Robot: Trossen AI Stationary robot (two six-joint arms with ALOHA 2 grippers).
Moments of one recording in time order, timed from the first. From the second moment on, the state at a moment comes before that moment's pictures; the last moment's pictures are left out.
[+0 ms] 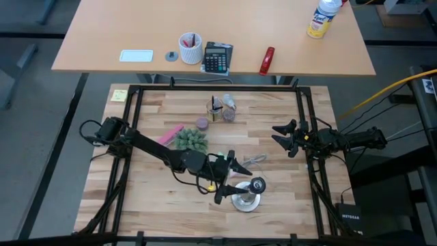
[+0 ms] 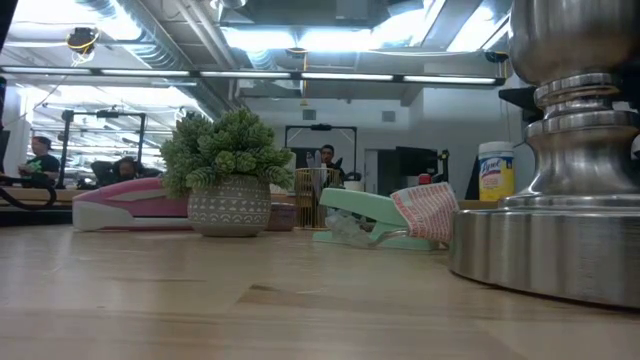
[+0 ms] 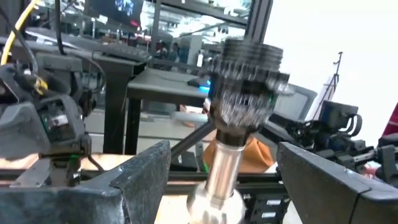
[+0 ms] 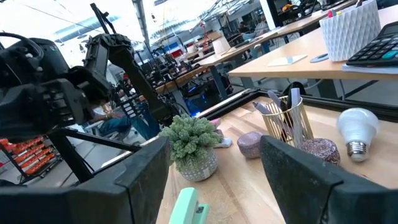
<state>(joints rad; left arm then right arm) -0.32 1.89 1.26 0.75 -0.06 -0.18 0.18 0.00 0.01 0.09 0.41 0.40</state>
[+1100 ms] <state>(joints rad) -0.27 2.09 1.51 0.69 0.08 -0.24 0.18 0.00 0.01 0.09 0.41 0.40</state>
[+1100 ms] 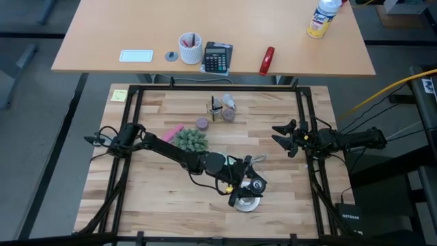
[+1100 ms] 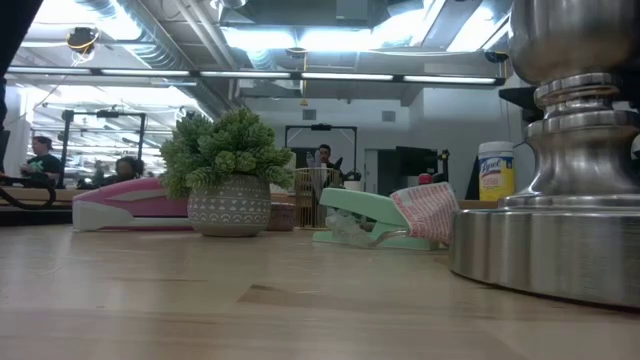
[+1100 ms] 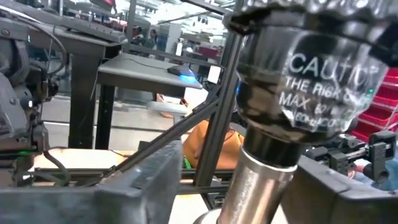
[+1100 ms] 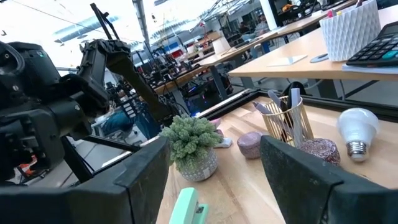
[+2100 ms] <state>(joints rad) -0.23 1.84 1.51 0.05 -0.04 -0.15 0.18 0.00 0.01 0.07 0.40 0.42</state>
